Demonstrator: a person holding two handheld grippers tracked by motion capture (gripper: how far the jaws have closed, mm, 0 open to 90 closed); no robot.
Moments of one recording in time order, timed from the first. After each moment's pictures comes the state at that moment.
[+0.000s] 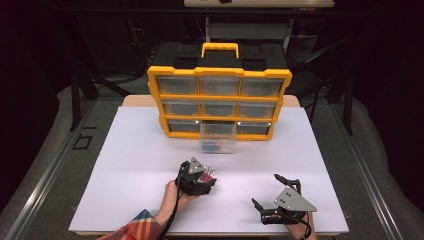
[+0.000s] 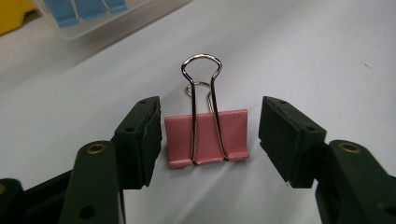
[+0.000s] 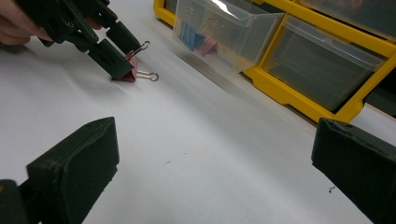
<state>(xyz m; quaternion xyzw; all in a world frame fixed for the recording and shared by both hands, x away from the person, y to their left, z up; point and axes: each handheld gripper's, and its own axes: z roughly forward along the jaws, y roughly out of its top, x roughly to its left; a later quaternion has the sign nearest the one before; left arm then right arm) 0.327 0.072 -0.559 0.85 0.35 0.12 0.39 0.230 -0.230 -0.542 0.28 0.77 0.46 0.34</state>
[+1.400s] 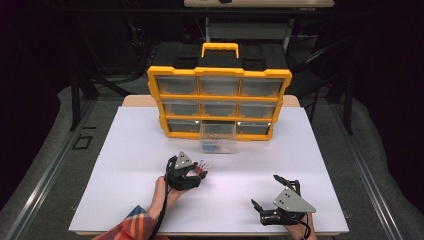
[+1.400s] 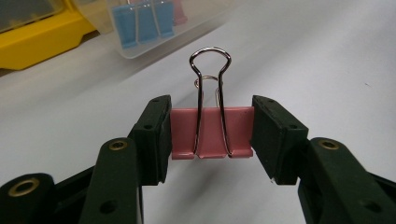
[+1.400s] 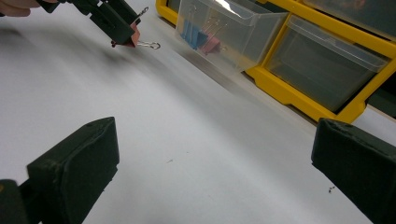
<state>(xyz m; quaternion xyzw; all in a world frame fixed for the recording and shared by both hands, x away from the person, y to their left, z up) 0.334 0.102 -0.543 0.83 0.35 0.13 0.41 0.229 -0.228 -0.542 0.27 0.78 0.46 0.34</state>
